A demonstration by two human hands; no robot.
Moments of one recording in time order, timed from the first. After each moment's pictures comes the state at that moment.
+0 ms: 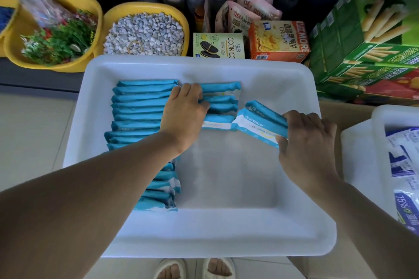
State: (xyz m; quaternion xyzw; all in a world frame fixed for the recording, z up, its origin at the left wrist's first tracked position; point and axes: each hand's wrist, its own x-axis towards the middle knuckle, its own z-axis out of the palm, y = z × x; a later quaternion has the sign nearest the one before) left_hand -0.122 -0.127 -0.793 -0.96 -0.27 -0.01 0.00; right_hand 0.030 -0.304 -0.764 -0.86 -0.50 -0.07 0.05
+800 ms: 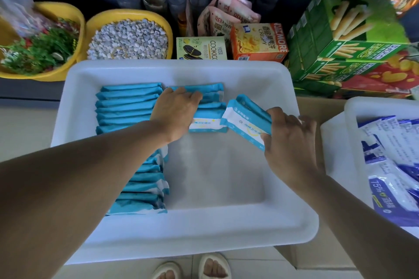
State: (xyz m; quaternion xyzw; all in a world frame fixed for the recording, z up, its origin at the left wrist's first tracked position) left_hand -0.105 -0.120 -0.781 -0.97 -0.24 0.09 0.01; right_hand 0.027 -0.309 -0.756 -0.88 -0.47 -0.01 0.04
